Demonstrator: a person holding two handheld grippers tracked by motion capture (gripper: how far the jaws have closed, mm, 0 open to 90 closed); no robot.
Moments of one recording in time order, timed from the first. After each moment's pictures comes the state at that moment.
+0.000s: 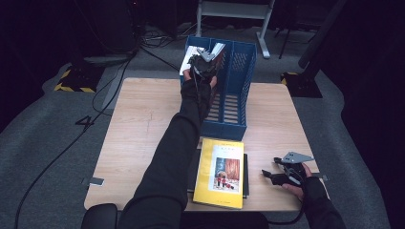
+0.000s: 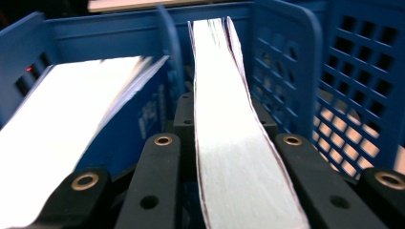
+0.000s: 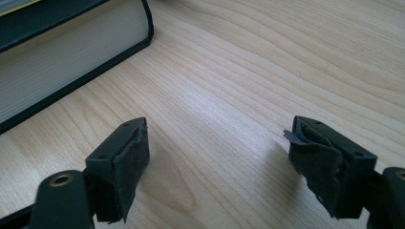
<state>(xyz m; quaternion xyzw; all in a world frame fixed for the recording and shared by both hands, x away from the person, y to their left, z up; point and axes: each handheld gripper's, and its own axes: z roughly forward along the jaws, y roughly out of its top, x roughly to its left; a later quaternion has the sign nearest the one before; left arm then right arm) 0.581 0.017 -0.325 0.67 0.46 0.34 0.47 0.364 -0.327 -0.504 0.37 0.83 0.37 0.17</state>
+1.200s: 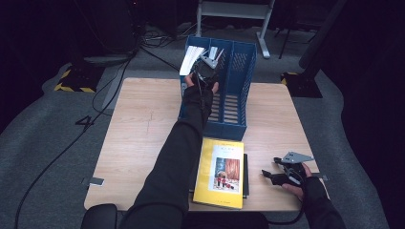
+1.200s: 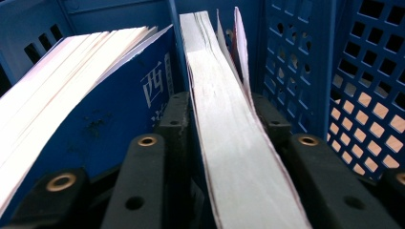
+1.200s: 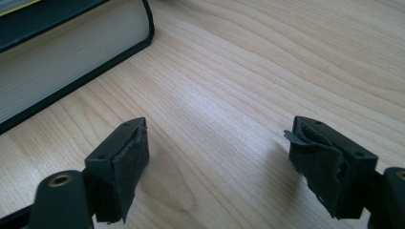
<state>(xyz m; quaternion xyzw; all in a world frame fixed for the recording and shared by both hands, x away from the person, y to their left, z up) 0.567 0.006 -0.335 0.68 0.47 0.36 0.43 0.365 -0.326 -0.504 0.37 0.84 0.37 0.17</state>
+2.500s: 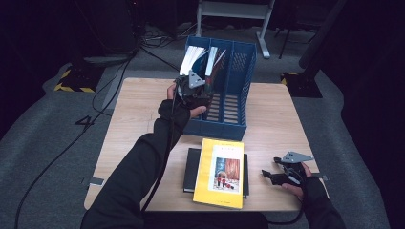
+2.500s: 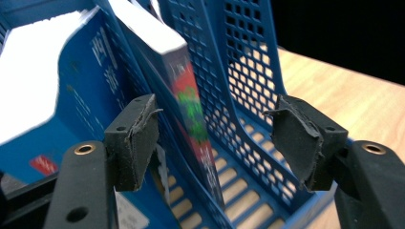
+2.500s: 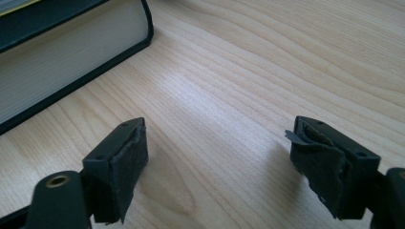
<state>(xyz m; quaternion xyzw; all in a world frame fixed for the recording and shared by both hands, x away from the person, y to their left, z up) 0.484 0.064 -0.331 0.78 0.32 0.28 0.45 0.365 -0.326 -0.504 0.37 0.84 0.37 0.17</state>
